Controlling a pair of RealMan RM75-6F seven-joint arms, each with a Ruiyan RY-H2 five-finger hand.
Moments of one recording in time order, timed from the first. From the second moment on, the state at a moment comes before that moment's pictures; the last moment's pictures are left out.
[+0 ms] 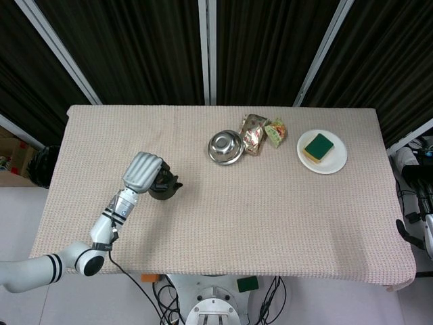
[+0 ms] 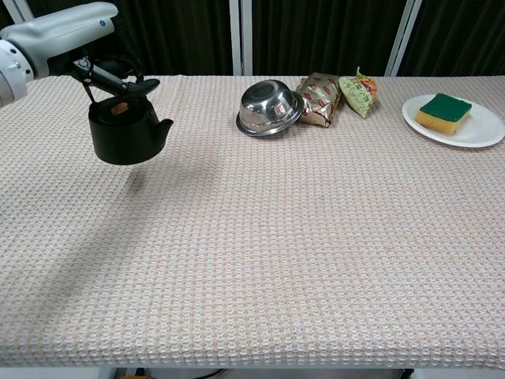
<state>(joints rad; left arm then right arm) -0.72 -1.50 -0.19 -1.47 1.30 1.10 0.08 0.05 -1.14 0.09 -1.33 -1.50 1.53 0.24</state>
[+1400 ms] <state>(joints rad) -0.71 -1.52 -0.20 -1.43 1.34 1.14 0.14 0.05 -1.14 0.09 -1.33 -1.50 1.52 0.24</state>
